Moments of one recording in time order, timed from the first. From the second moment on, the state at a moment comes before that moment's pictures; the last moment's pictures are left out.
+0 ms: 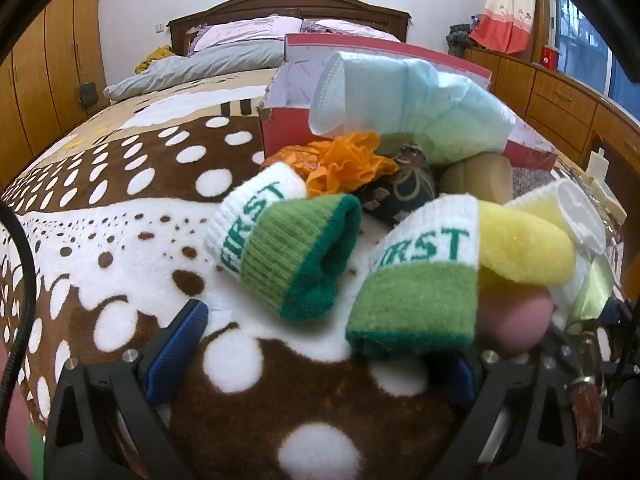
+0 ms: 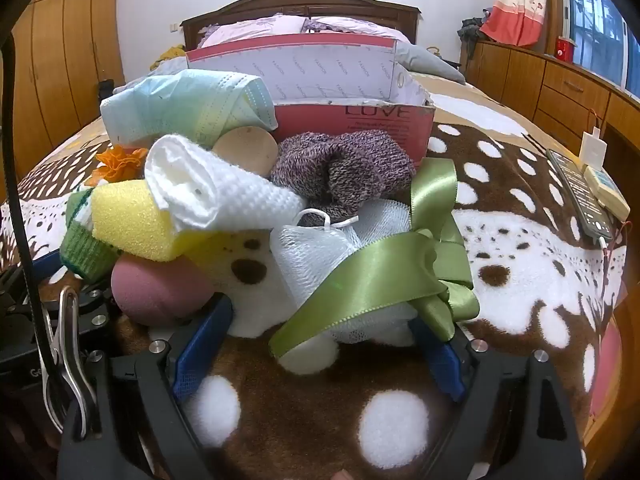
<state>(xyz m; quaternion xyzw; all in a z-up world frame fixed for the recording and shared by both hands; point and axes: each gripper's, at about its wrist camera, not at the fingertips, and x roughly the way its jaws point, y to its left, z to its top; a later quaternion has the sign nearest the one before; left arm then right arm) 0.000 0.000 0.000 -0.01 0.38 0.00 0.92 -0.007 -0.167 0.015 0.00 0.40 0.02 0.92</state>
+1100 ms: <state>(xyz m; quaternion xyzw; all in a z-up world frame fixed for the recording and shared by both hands) 0.000 0.000 0.000 -0.01 0.38 0.00 0.92 -0.008 -0.166 0.015 0.00 0.39 0.02 0.92</state>
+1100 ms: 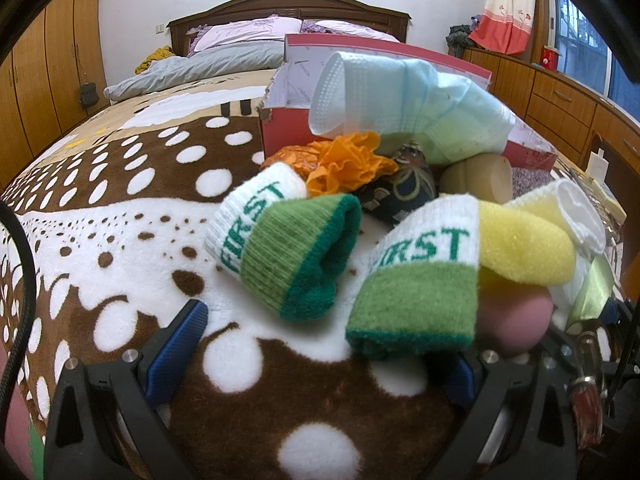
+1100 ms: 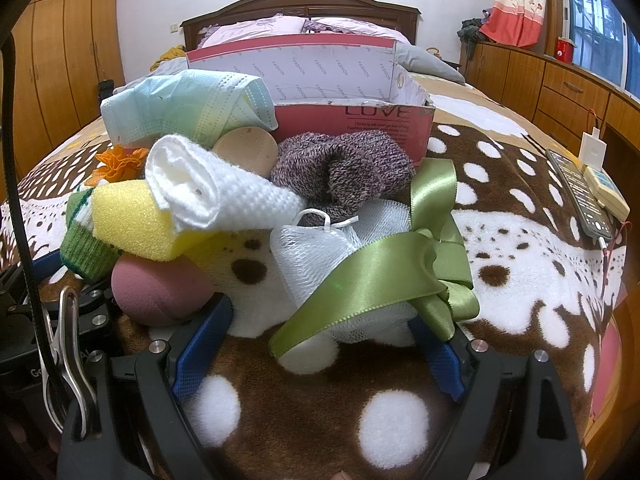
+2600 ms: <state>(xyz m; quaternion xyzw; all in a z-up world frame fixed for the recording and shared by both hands) -0.027 0.023 0.026 -0.02 0.40 -0.06 0.92 -0.025 -0.183 0.041 -0.01 0.41 0.08 0.91</state>
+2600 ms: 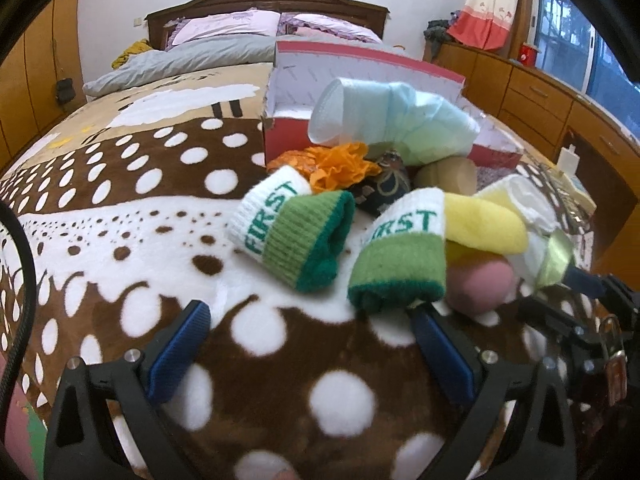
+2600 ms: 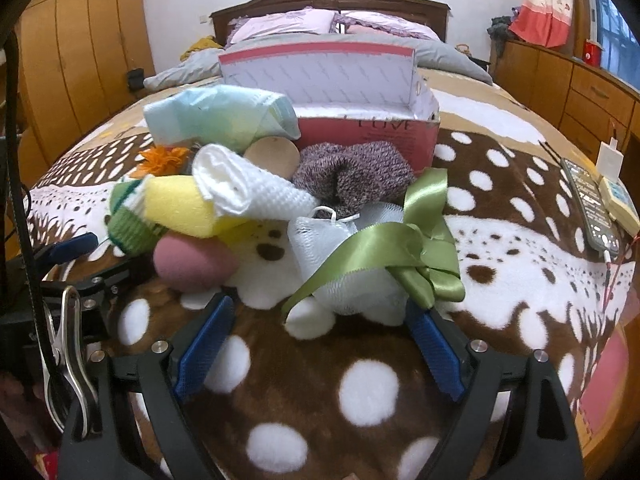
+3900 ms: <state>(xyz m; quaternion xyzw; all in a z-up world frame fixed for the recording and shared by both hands) 0.024 0.033 0.037 -0.03 0.40 -0.03 0.92 -0.010 -0.204 0.056 -0.01 0.40 0.10 0.91</state>
